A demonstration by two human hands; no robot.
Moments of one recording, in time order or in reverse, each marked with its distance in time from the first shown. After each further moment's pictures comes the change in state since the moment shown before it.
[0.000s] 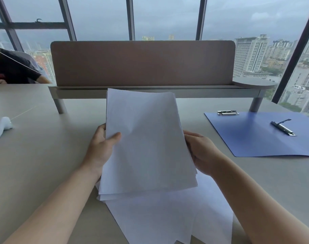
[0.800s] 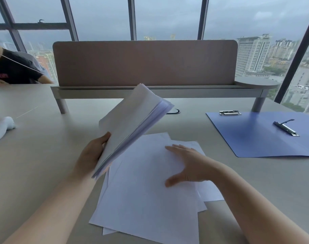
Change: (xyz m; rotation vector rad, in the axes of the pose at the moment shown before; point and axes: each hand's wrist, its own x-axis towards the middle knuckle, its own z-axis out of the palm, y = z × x) left_hand 0.011 -0.009 -0.030 -0.232 0.014 -0.335; right_hand 0.001 0.024 -0.005 -1.251 -0.239 -0.139
